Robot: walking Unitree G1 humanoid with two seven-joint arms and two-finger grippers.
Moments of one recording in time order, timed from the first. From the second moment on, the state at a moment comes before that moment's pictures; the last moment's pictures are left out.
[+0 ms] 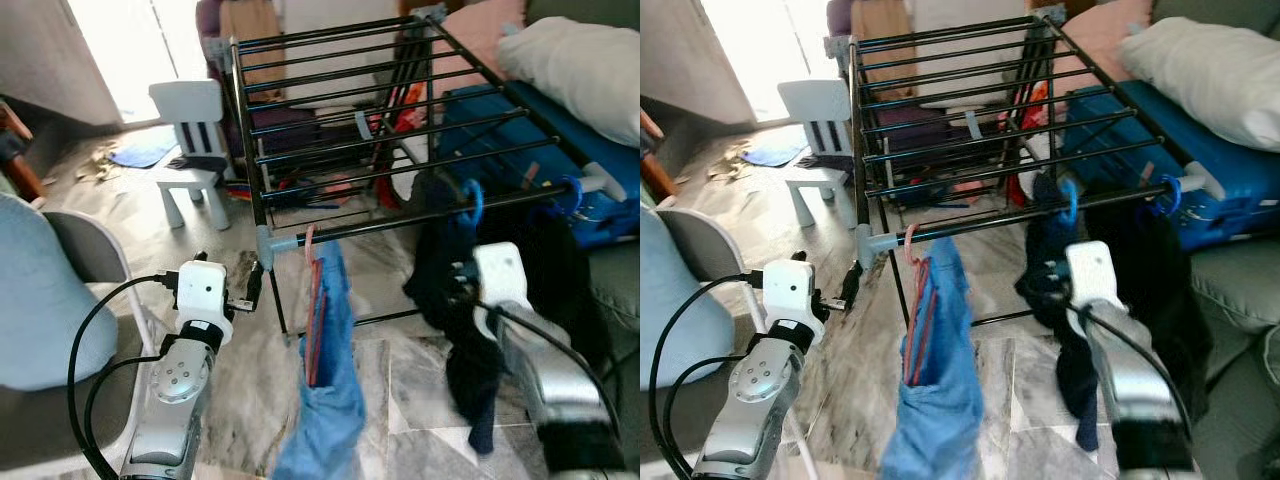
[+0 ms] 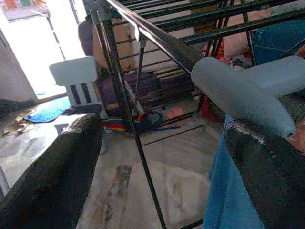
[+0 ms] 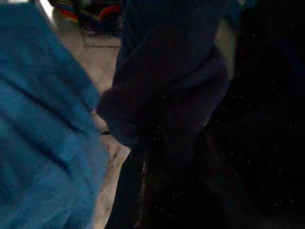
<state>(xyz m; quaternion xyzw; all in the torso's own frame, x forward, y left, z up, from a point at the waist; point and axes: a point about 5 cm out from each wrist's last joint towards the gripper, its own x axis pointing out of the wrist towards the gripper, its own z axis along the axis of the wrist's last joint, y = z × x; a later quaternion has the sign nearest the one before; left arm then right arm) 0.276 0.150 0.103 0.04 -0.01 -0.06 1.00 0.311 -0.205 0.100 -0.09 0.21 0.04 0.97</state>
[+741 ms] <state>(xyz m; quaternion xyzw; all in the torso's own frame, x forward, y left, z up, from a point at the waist) 0.275 0.147 0.101 0.04 -0.01 -0.07 1.00 0.316 -0.182 0.086 -0.04 0.29 0.11 0.95</state>
